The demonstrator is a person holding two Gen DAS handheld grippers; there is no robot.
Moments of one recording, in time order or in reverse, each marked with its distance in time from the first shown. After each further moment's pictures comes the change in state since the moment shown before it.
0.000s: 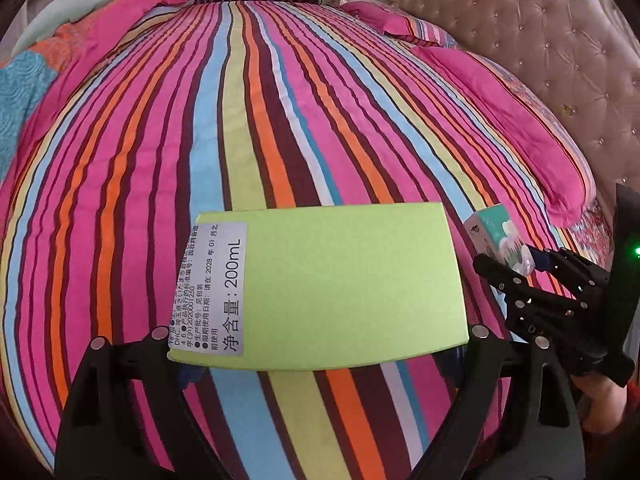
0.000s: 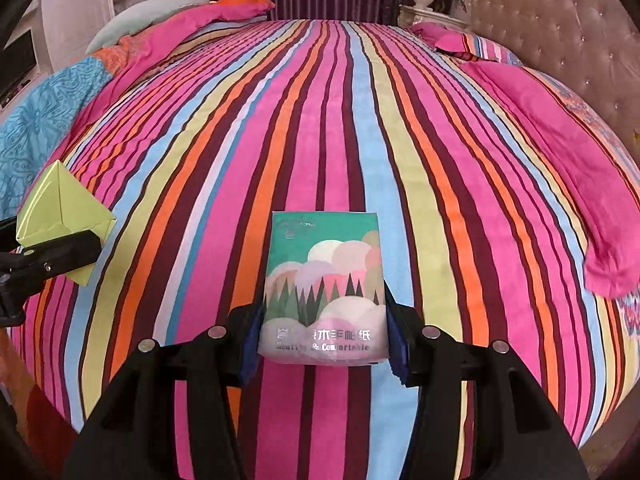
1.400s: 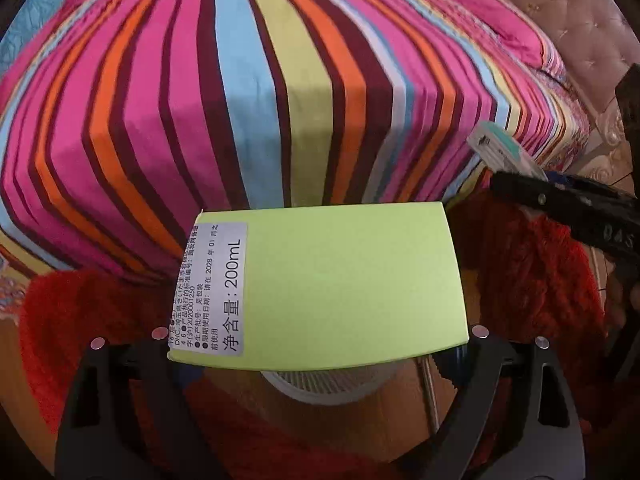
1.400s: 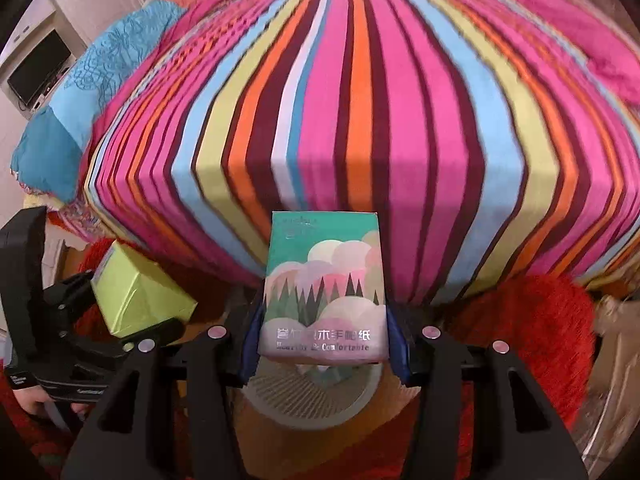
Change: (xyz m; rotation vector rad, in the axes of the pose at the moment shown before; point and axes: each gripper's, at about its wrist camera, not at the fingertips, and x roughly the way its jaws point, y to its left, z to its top) left arm -0.063 -0.022 -0.290 0.028 0.242 -0.024; right arm -0.083 0.054 -0.199 0.080 0.222 0.240
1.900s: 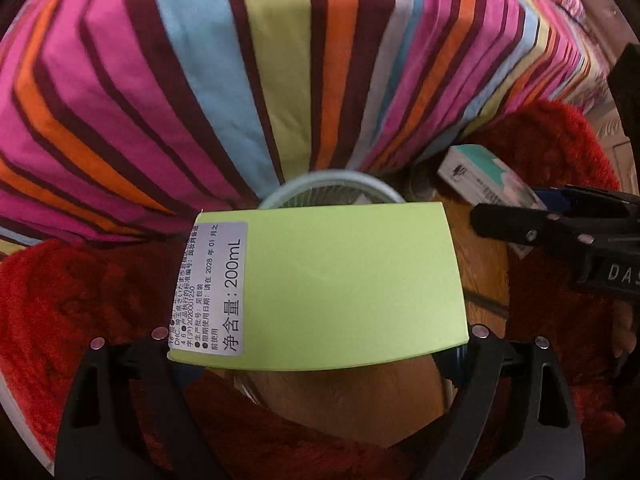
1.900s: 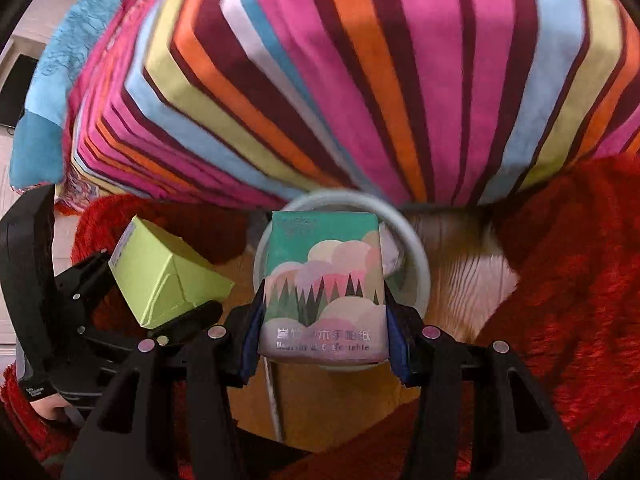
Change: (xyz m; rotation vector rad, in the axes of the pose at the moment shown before) left arm 0.058 -0.013 -0.012 0.054 0.270 0.034; right arm 0.064 -0.012 -0.027 0.154 0.316 0.123
